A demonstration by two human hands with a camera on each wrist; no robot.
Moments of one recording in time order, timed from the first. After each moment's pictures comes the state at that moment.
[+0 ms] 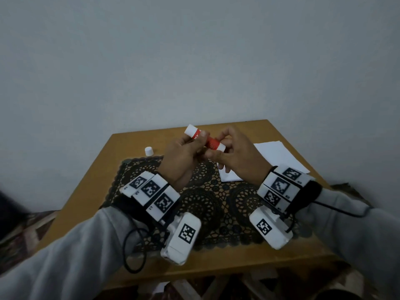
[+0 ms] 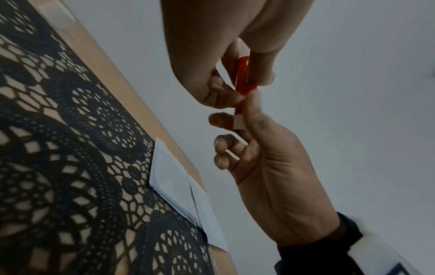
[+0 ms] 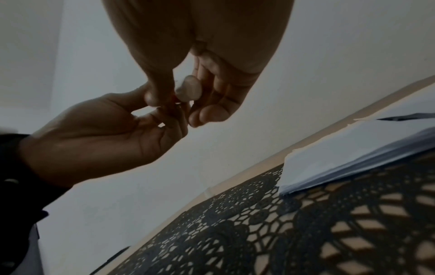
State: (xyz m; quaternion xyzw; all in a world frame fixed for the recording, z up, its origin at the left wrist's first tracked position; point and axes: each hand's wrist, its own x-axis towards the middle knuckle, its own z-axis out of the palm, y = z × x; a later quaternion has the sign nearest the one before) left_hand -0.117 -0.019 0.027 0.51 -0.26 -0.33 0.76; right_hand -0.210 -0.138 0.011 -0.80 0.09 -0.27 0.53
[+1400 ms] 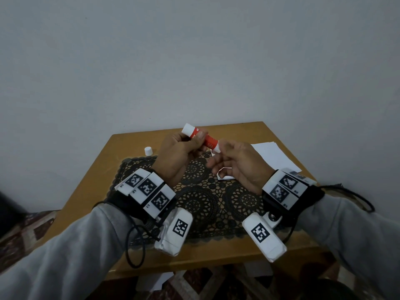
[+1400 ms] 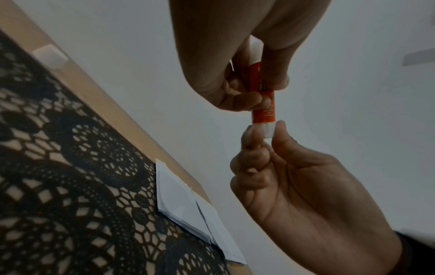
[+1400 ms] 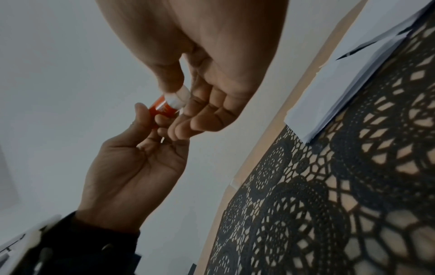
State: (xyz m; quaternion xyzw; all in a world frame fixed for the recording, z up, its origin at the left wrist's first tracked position) left_hand -0.125 -0.005 0.039 0.53 -0.32 -0.28 0.74; right_hand -0.237 -0.118 0.021 -0.65 0.12 -0.18 0.73
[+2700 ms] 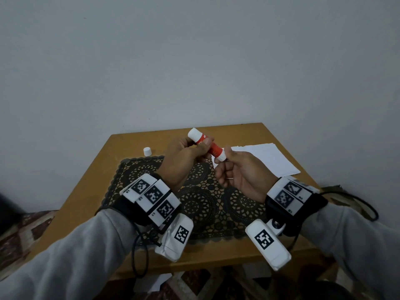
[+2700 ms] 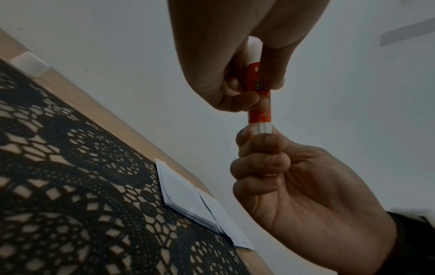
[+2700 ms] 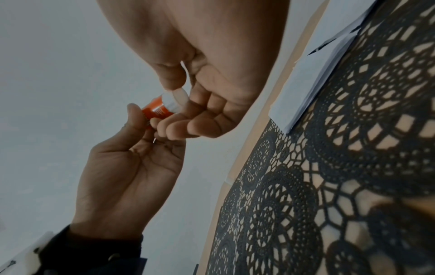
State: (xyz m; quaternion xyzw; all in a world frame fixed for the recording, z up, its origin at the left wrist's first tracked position) left_hand -0.131 -0.009 0.030 0.57 -0.35 -0.24 0.70; right_hand -0.246 -0.122 0.010 -0.62 0.14 -0.13 0.76
